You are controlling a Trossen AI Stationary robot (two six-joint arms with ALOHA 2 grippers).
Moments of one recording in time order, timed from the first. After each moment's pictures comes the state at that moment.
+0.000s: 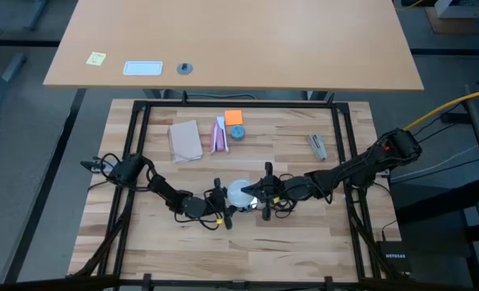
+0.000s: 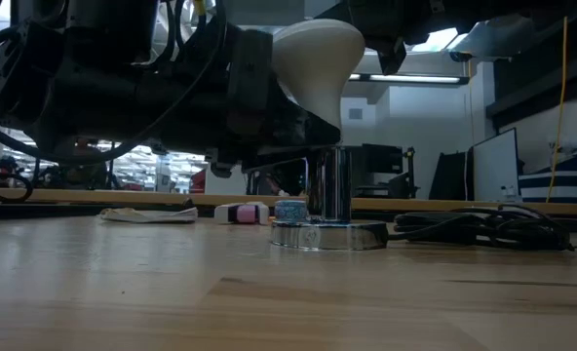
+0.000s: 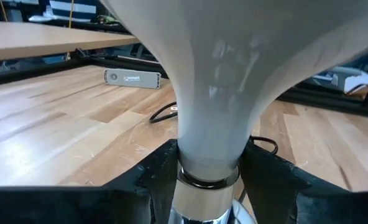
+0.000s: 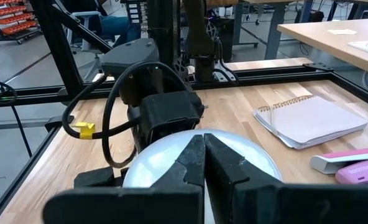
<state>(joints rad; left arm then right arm) -0.41 2.13 0.75 1.32 -0.72 -0.19 0.35 1.55 0.75 0.56 0.37 0.15</state>
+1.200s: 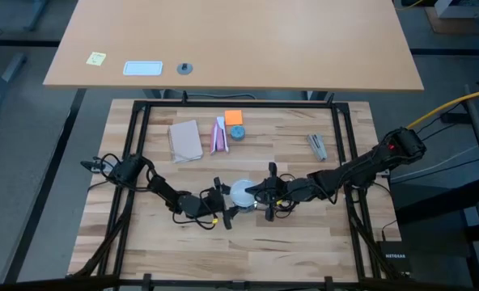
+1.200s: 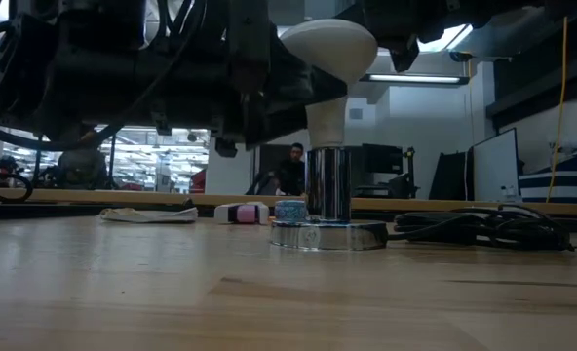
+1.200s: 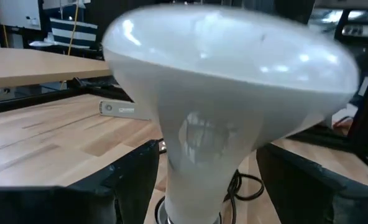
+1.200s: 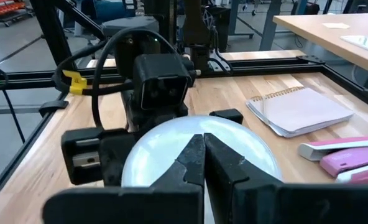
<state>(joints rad) -0.41 2.13 0.75 1.48 -0.72 -0.10 0.37 1.51 0.75 0.45 0.42 0.15</state>
